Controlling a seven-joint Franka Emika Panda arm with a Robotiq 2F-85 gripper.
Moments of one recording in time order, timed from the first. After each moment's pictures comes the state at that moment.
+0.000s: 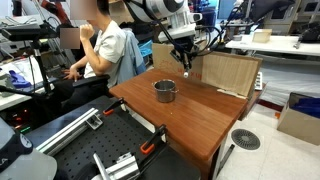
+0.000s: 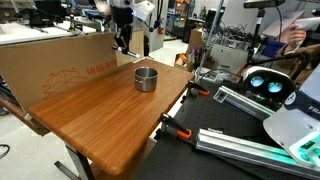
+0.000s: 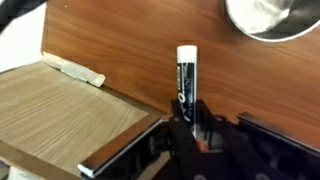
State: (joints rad) arm 0.04 0.46 -0.01 -1.96 -0.30 2.49 -0.17
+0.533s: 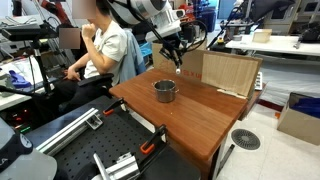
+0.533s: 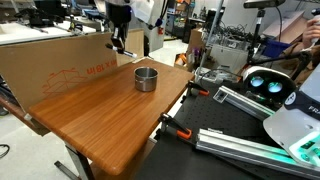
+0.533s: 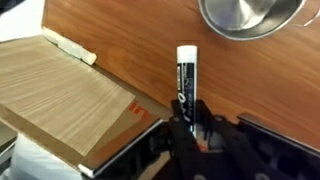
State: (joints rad) arm 0.11 0.36 -0.02 -2.11 -0.48 2.62 -0.04
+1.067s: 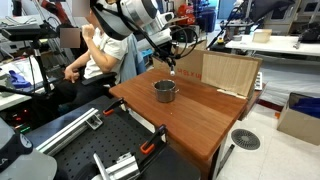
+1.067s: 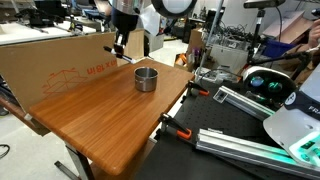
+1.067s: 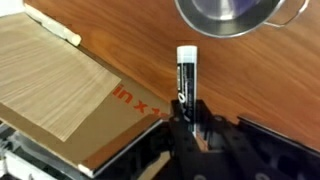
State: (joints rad) arm 0.15 0.30 -0.08 -2.29 -0.72 2.91 0.16
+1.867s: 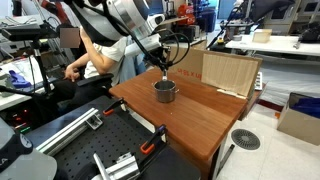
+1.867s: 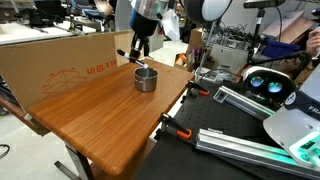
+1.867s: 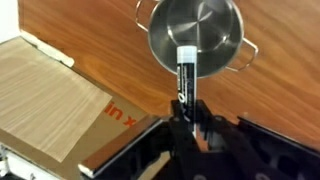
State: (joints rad) arm 0.17 0.19 -0.15 -2.47 -0.92 3.02 0.34
